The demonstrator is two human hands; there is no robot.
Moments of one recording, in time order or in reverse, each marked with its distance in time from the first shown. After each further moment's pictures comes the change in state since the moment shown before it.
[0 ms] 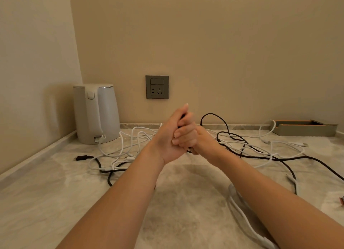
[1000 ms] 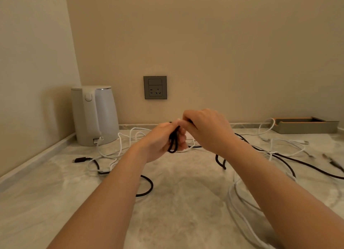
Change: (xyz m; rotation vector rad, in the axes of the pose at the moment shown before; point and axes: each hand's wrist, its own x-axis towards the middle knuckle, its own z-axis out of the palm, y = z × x) left_hand -0.006 0.007 -0.027 0.644 0.343 -0.080; right_hand -0.006 -0.036 -0.017 -1.179 0.194 -0.331
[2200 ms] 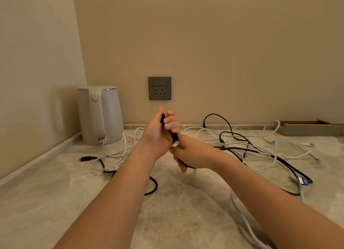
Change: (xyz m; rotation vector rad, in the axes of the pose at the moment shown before) left_hand 0.002 0.010 0.000 -0.930 0.049 0.060; right_hand -0.005 -0.027 0.038 0.736 -0.513 0.223
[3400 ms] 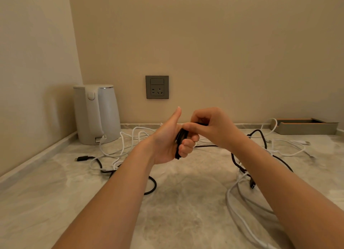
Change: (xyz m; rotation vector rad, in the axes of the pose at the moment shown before) left_hand -0.013 -0.006 0.010 0.766 -0.193 -0.378; right_hand -0.008 0.021 -0.053 -0.082 0.463 -0.467
